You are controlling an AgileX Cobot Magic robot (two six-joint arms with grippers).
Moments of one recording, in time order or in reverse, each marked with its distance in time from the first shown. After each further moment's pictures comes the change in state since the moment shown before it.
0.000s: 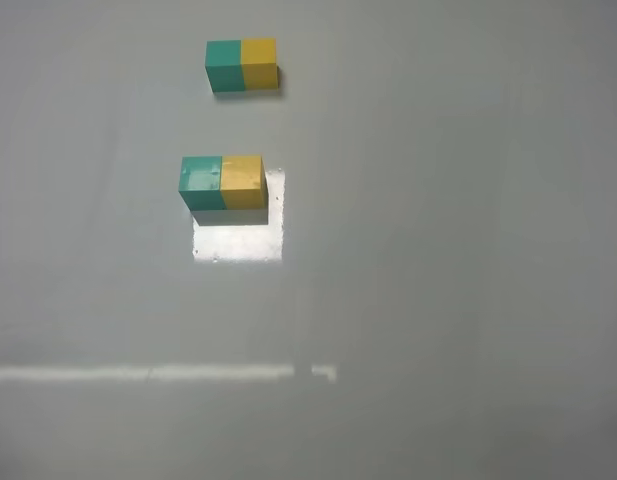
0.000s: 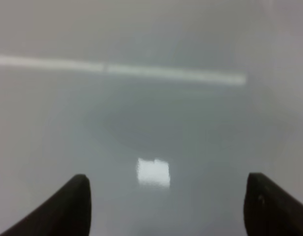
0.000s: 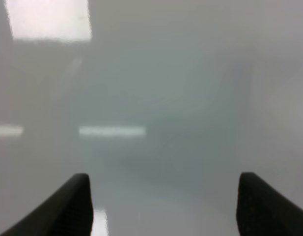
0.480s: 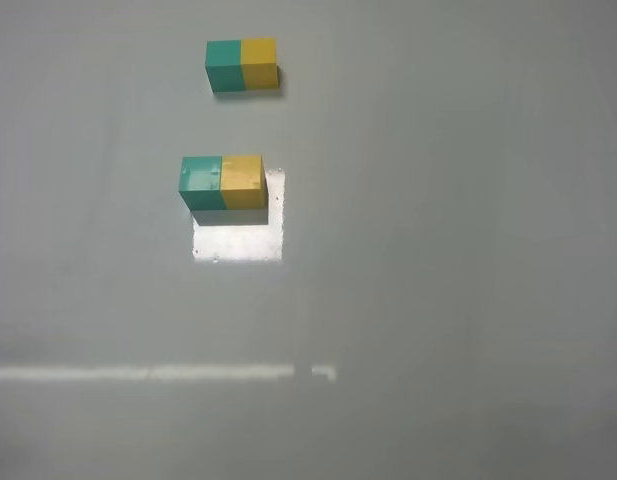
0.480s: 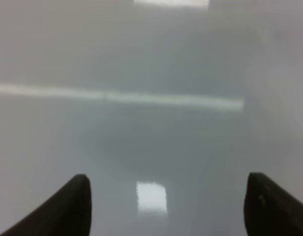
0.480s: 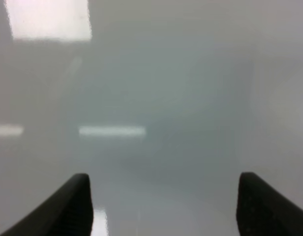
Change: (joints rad) left arm 0.000 0.000 0.045 -0.008 -0.136 0.012; right arm 0.000 0.000 0.000 0.000 0.000 0.000
